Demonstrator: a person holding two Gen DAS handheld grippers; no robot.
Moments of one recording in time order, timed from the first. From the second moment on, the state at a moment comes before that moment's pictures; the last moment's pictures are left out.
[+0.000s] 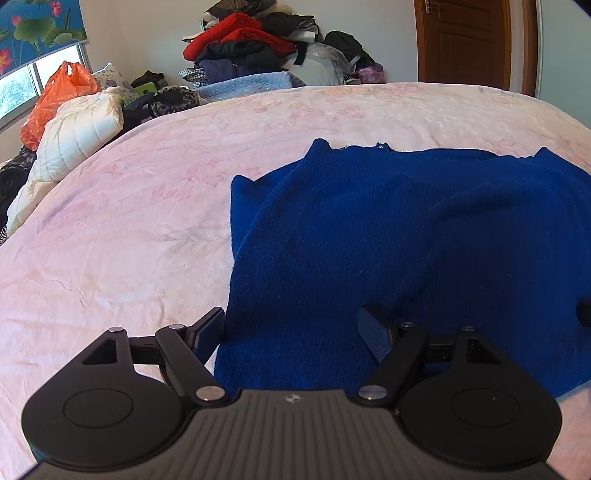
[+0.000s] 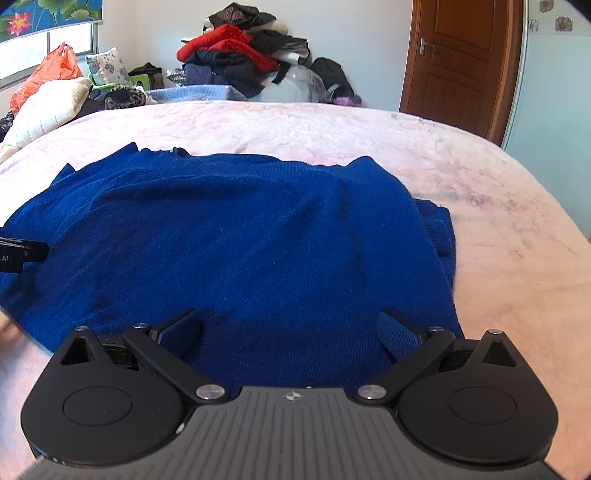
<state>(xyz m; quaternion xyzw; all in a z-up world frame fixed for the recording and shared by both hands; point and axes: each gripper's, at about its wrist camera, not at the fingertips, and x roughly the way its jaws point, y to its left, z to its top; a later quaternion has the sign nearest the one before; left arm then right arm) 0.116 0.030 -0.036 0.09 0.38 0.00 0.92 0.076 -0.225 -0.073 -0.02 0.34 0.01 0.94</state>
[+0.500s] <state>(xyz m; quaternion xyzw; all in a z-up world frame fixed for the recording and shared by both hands) 0.099 0.051 -0.034 0.08 0.37 -0.01 0.92 0.051 -0.229 -0.057 -0.02 0.38 0.03 0.93</state>
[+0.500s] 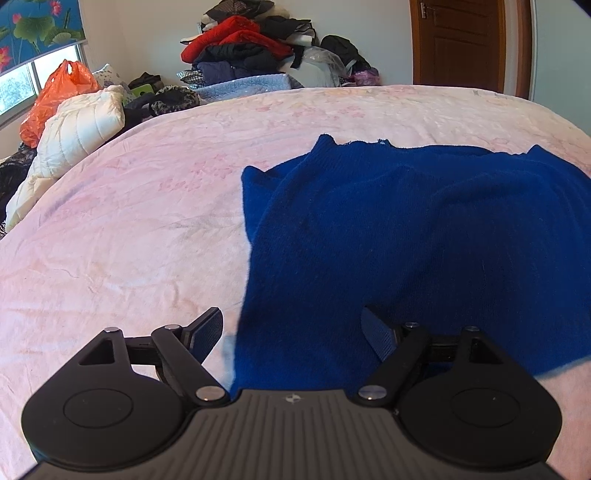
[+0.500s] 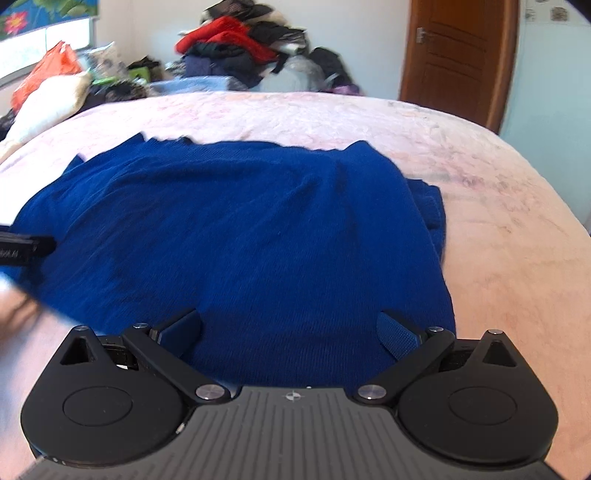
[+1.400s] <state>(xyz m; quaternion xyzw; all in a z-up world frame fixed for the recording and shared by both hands) 0.121 0.096 -0.036 0.03 0.39 0.01 0.92 0.020 -0.042 -0.054 -0.26 0.27 0.17 0.91</state>
